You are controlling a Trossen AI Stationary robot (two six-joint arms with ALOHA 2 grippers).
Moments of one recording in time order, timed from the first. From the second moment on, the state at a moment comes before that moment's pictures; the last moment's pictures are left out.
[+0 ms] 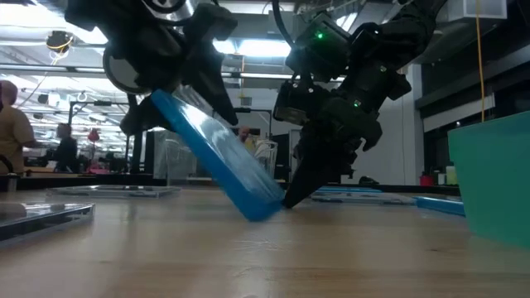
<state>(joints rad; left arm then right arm) -0.26 1.55 0.82 -0.09 -0.29 -1.23 0.08 1.94 0.99 0.01 -0.12 0.11</state>
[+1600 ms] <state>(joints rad) -0.23 1.05 0.82 -0.27 -0.30 -0.74 -0.19 1.46 1.52 -0.69 -0.40 -0.01</state>
